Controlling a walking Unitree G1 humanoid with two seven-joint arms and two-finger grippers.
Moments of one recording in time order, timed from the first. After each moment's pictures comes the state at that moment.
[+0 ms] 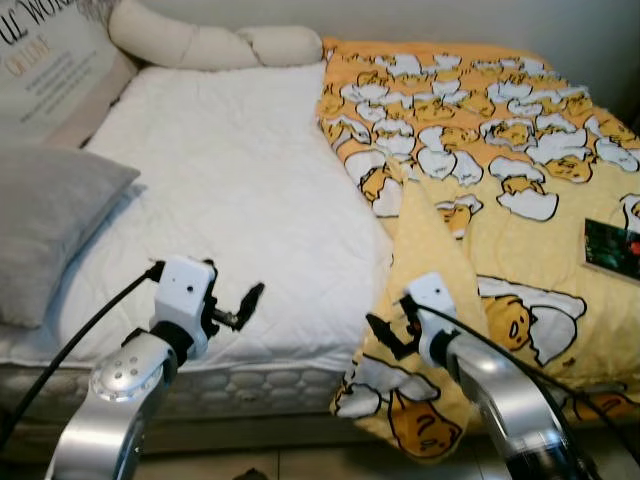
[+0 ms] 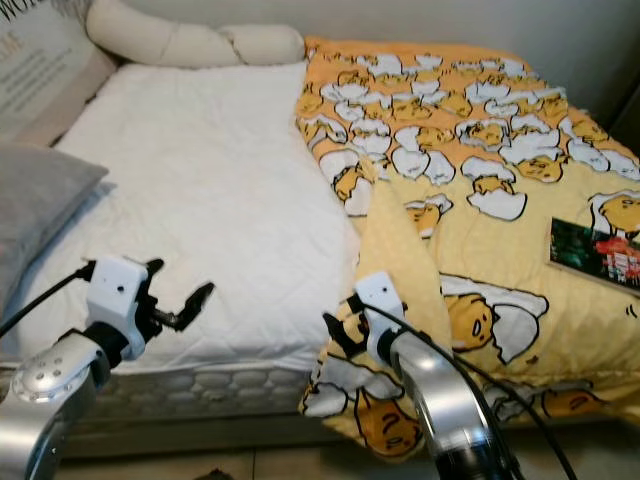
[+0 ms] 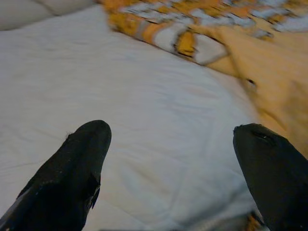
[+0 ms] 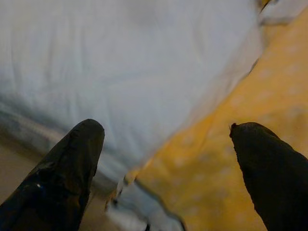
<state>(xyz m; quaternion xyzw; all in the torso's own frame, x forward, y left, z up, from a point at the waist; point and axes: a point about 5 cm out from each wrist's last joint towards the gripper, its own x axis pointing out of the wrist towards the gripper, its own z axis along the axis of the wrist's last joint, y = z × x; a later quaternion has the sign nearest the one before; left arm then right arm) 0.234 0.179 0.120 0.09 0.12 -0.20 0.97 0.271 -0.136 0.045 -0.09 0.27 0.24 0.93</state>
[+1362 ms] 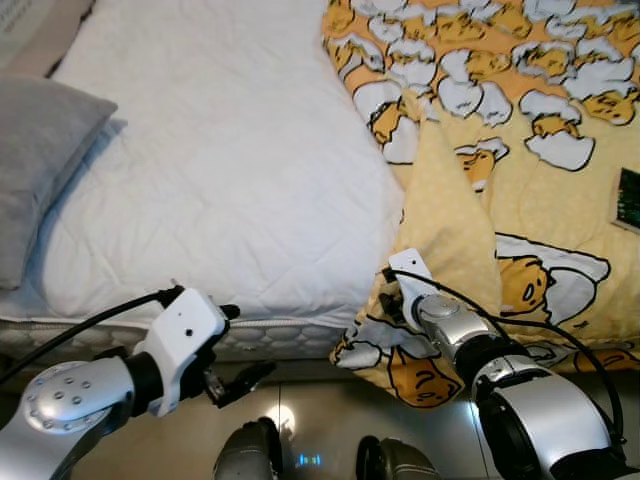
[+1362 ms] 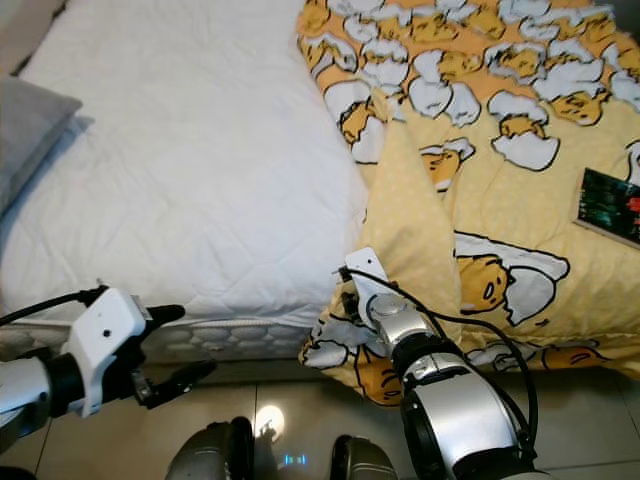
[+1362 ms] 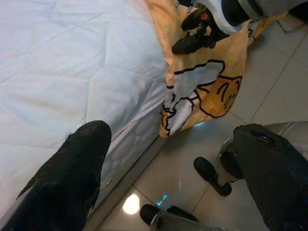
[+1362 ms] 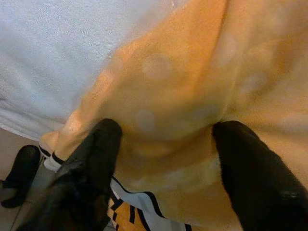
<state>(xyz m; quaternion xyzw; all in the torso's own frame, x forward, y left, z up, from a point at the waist) 0.182 0.179 0.156 0.16 0.21 -0.39 0.88 0.332 -0.134 0.027 -0.15 0.34 0.12 0.92</state>
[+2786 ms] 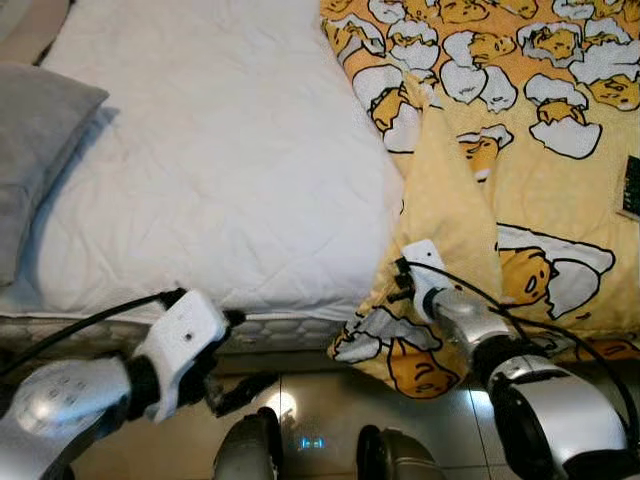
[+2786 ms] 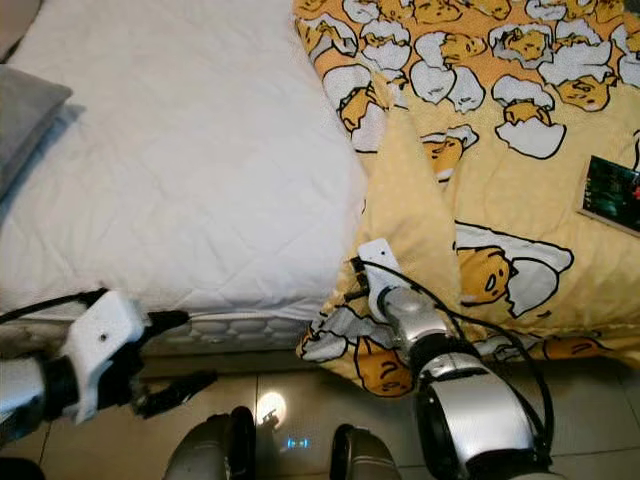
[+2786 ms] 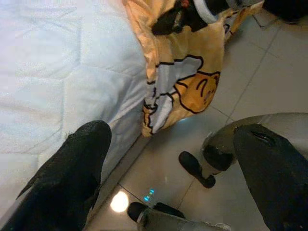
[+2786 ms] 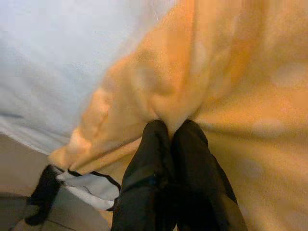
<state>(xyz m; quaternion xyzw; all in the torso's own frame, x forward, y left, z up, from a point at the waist) 0.184 0.175 0.159 0.16 0.21 -0.43 0.86 0.337 -0.151 0.036 -0.10 0.29 0.17 0.94</state>
